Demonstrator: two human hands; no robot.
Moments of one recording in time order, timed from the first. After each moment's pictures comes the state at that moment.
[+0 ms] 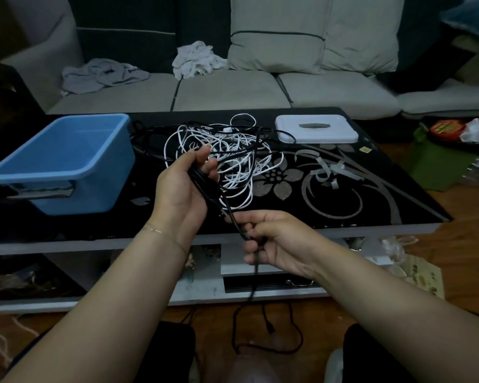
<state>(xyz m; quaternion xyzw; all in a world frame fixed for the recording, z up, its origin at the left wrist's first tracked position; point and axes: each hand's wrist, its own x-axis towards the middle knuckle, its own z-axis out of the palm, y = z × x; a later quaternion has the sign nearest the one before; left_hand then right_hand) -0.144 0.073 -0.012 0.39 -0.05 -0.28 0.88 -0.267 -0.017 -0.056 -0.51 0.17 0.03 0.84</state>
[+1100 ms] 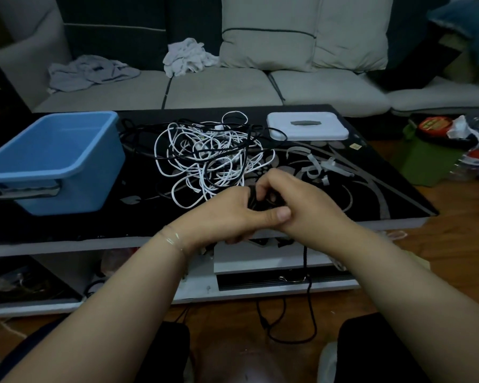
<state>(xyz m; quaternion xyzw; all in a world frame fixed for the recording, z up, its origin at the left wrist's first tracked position) -0.181 0.068 -0.020 0.71 -0.49 -0.34 0.38 -0.294 -0.051 -0.024 -0.94 0.08 -0.16 0.28</state>
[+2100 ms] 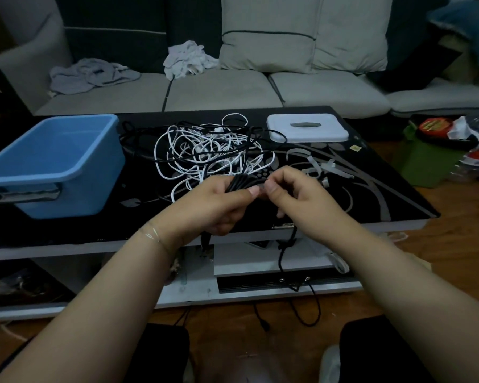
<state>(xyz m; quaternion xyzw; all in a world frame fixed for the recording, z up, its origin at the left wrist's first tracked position) -0.168 0.081 -0.012 0.61 -0.42 -0.42 0.52 -0.285 -0.055 -0.033 -0.81 0.11 -0.23 0.52</state>
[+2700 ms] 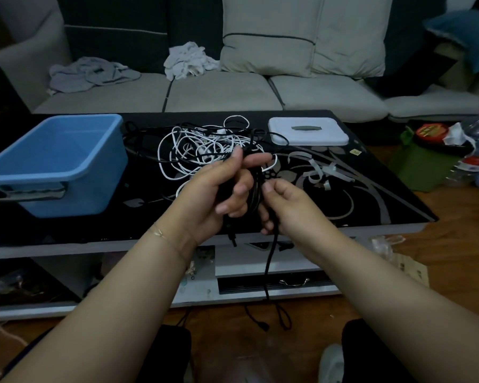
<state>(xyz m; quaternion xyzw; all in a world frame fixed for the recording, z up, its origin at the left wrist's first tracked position) -0.166 0.078 -0.006 0.42 -0.33 -0.47 0.70 -0.268 -0.026 -0.035 -0.68 0.21 -0.18 0.68</state>
